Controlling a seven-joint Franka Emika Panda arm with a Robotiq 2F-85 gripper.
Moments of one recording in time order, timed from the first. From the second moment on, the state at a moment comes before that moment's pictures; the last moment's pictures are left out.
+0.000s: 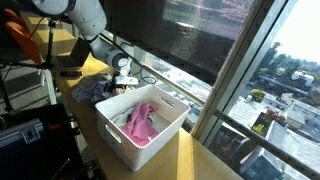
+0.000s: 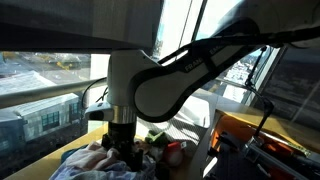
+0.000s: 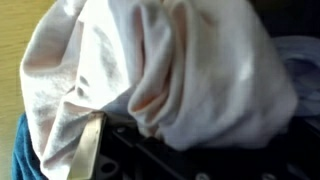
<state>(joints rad) 0.24 0.88 0.20 -1.56 -0.10 2.31 -1.09</state>
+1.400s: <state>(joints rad) 0.17 0.35 0.24 -1.62 -0.10 2.16 -1.00</state>
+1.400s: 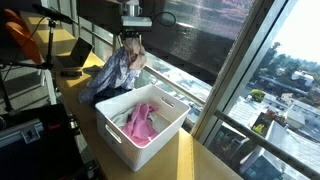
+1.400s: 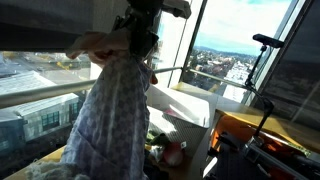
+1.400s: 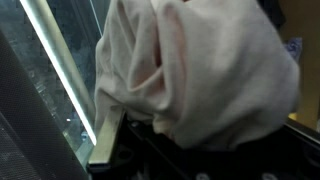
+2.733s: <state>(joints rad) 0.06 -0.20 0.01 -1.58 0.01 2.02 -1.09</state>
